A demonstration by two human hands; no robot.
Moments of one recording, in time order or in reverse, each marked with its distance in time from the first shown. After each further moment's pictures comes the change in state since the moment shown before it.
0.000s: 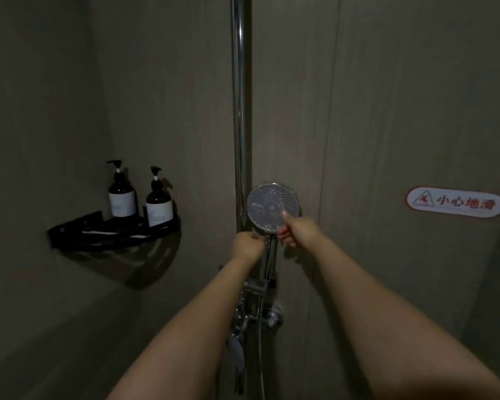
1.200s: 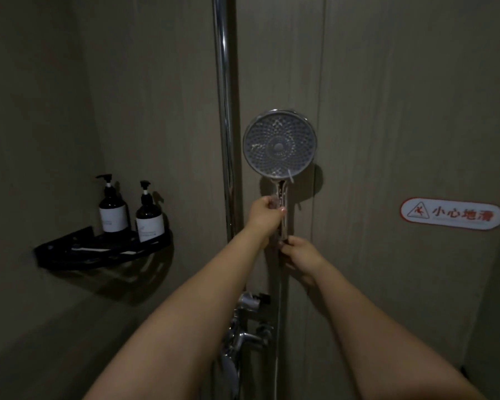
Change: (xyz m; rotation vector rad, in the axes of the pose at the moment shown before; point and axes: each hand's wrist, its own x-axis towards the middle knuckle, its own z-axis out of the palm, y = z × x) left_hand -0.010 0.107 0.011 -0.251 -0.029 0.179; right_hand -0.003 0.023 -0.015 0.181 -0.120 -0.090
